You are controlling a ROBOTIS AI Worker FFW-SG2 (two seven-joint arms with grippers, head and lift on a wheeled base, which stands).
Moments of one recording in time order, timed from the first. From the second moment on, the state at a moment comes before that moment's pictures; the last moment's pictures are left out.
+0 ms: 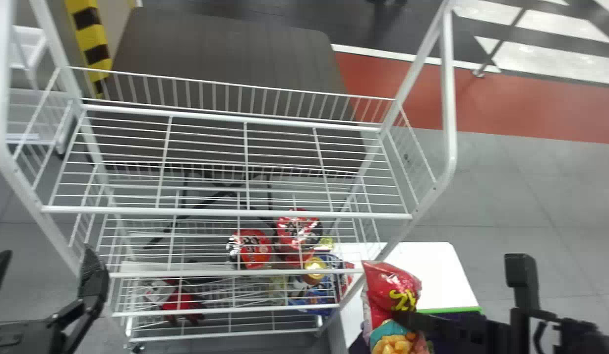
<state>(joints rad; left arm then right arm) 0.70 0.21 -0.16 -1.88 0.10 -0.35 0.26 0.44 -0.16 -0.51 -2.15 -0.13 1.39 0.87</state>
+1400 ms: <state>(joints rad) 0.70 0.19 -0.17 -1.84 0.10 -0.39 0.26 0.06 0.00 -0.05 -2.35 -0.14 1.23 0.59</state>
